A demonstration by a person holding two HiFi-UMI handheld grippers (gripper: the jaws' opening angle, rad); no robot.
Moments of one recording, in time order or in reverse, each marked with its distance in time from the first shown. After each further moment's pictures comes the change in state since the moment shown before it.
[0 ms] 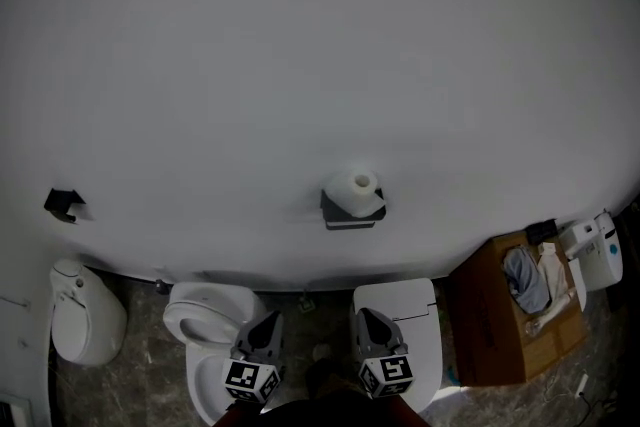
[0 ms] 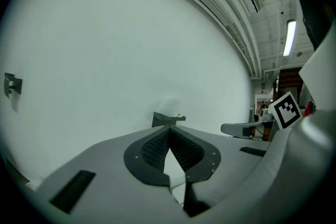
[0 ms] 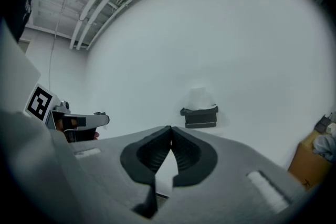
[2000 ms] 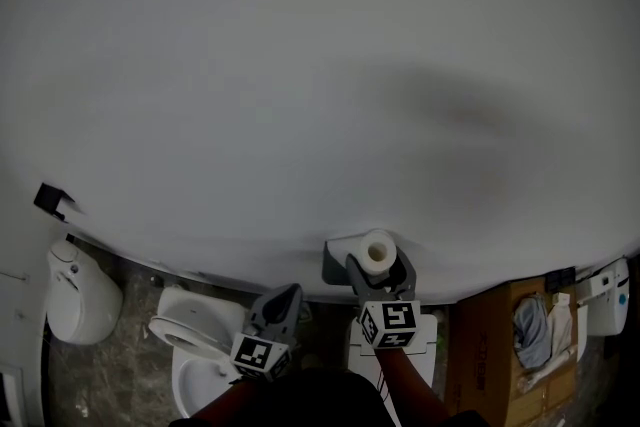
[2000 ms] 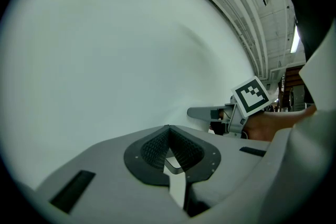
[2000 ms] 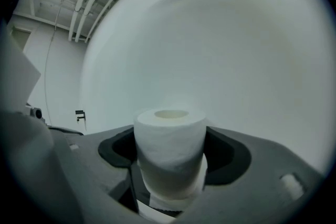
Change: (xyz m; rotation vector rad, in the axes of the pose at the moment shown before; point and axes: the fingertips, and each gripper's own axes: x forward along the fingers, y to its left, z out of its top) left arm 0.226 0.060 0.049 0.017 -0.095 0.022; right arm 0.273 -0.118 0.111 -0.083 -0.030 0.057
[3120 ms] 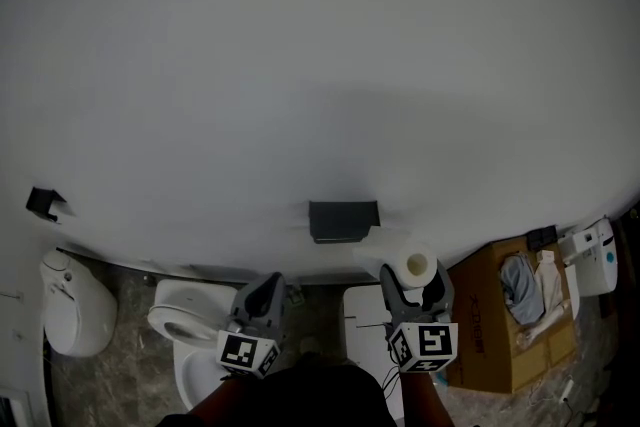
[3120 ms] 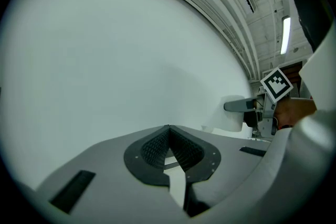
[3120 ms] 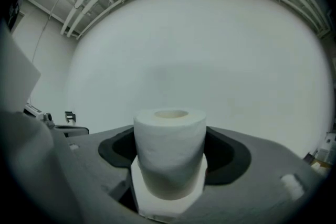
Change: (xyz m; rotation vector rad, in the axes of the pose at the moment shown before) left arm -0.089 -0.041 0.041 0.075 -0.039 -0.038; right arm -0.197 -0.003 0.047 -0.023 -0.065 -0.235
